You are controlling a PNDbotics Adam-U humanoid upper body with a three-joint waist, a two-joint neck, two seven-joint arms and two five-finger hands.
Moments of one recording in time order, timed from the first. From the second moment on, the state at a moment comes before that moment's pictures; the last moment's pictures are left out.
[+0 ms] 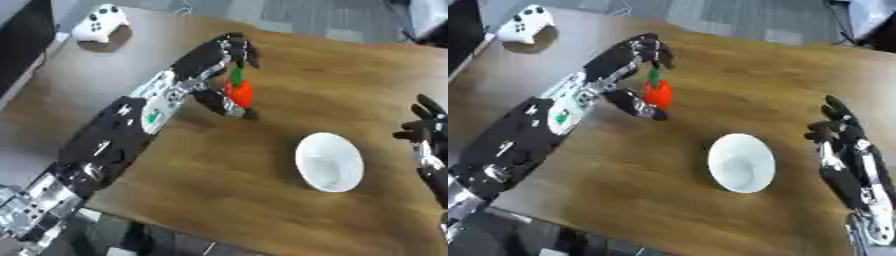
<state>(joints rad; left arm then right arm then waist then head) -0.67 0.55 -0.28 -1.18 -0.76 -0.52 0.23 -0.32 -0.17 0.16 -1.50 0.02 -0.31 0.19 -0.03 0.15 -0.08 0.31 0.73</state>
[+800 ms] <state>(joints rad) -0.71 0.53 -0.23 -0.99 -0.88 -0.53 0.27 -0.36 -0.17 0.17 -1.51 -0.01 -0.32 0.21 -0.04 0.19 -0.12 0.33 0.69</state>
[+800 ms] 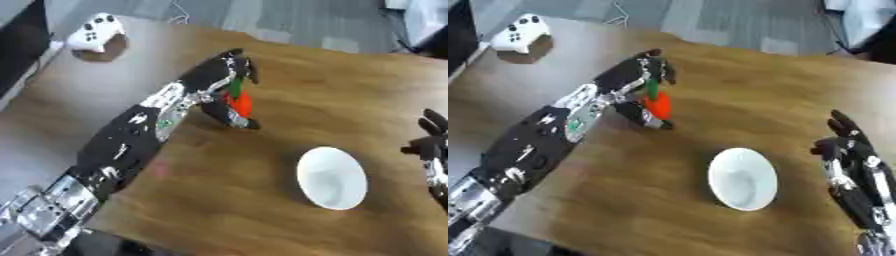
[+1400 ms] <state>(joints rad) -0.71 0.50 -0.22 -0.94 -0.92 -0.52 0.30 -0.37 -0.16 0.17 -1.53 -0.03 -0.32 0.22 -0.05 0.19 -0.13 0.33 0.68</state>
